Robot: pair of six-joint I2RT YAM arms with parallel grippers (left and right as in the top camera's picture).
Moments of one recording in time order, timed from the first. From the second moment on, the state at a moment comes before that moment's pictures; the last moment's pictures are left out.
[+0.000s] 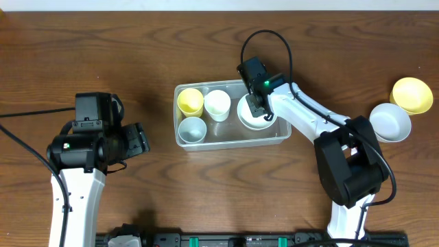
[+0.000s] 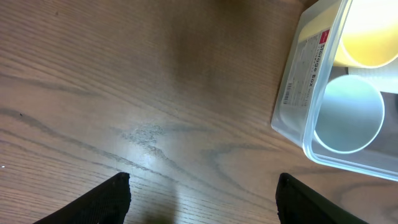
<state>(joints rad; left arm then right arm) 0.05 1.12 1.07 -1.16 0.05 -0.28 0.50 2.02 1.41 -0.70 0.34 0.16</state>
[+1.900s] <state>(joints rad) 0.05 1.12 1.07 -1.16 0.05 -0.28 -0.36 2.02 1.42 -0.96 0.08 0.22</state>
